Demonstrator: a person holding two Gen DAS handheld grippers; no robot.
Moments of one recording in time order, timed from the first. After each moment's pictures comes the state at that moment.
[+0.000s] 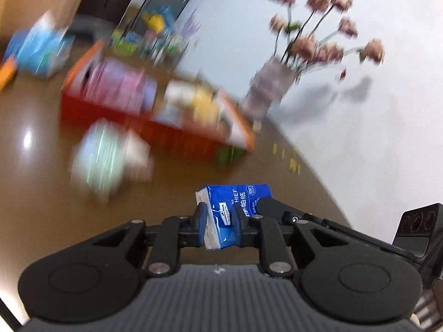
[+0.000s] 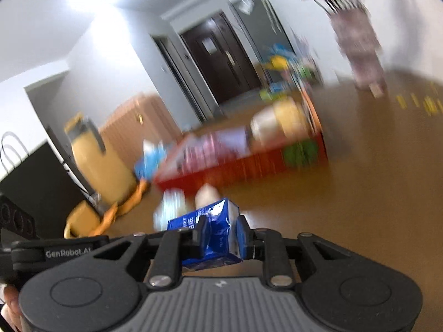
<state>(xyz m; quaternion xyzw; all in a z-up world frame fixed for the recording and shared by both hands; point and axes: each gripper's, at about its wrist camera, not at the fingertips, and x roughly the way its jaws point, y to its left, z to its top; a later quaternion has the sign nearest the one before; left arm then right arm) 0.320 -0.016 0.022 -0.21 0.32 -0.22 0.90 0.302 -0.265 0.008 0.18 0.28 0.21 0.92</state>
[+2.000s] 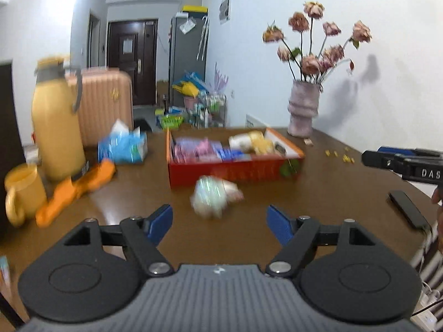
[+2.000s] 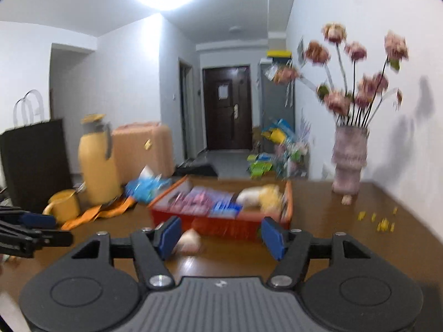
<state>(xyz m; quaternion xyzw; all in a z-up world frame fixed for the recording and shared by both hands) 0.149 0.023 0.061 -0.01 0.24 -0.09 0.97 0.189 -0.259 0.070 0.01 0.16 0.17 0.97</state>
